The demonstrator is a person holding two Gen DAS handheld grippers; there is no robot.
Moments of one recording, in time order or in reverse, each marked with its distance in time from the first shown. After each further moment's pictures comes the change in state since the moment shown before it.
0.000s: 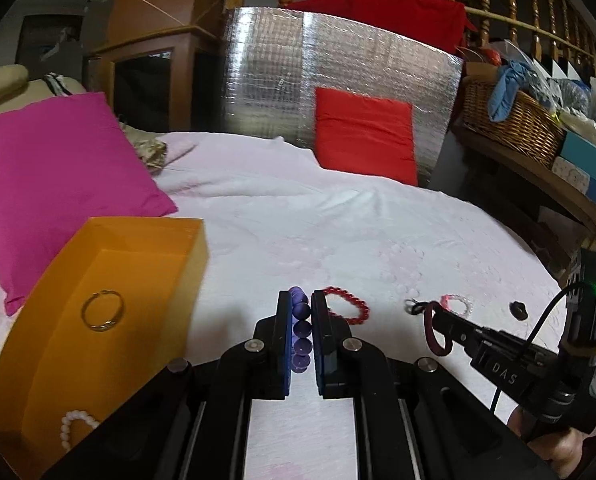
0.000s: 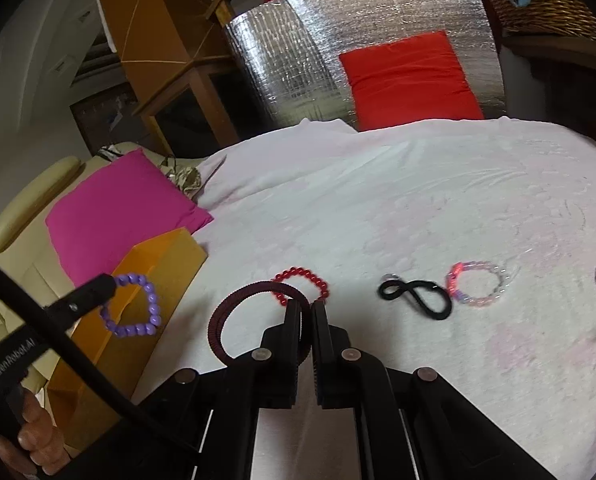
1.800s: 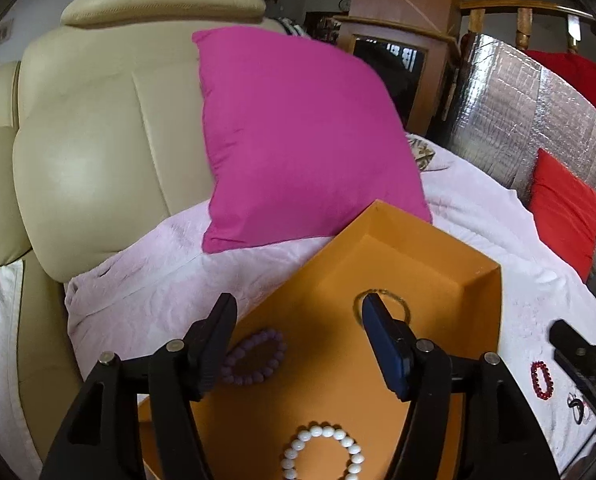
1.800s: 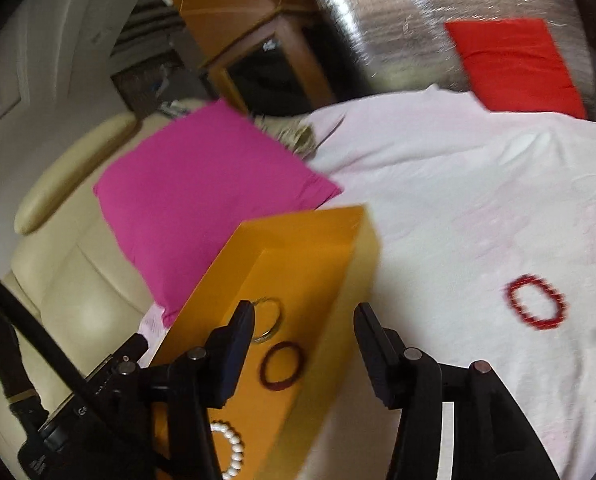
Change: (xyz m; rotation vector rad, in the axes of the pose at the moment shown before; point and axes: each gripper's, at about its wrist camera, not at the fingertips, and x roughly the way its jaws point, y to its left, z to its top) left arm -0.037 0.198 -0.022 -0.426 -0.008 0.556; right arm 0.077 0.177 0.019 -0.038 0.115 0.172
